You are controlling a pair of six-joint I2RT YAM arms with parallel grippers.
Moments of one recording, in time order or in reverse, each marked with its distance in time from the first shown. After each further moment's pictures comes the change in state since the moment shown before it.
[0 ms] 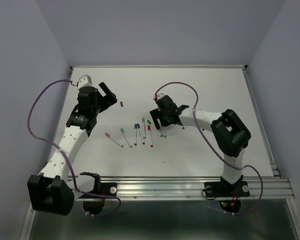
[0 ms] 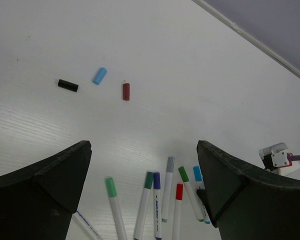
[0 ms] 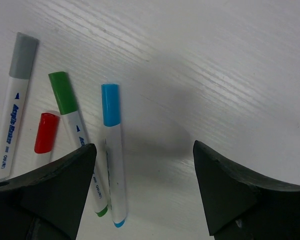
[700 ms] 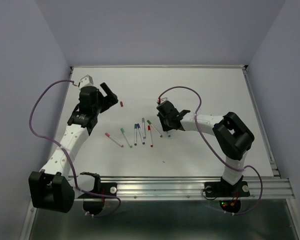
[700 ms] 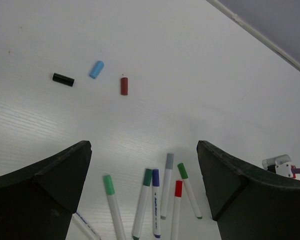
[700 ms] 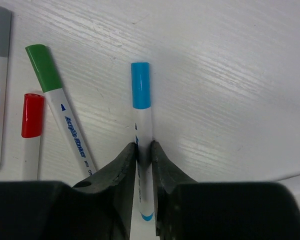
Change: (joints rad) left arm 0.000 0.027 -0.002 0.002 0.014 -0.011; right arm 0.032 -0.042 -0.106 0.015 0.052 0.108
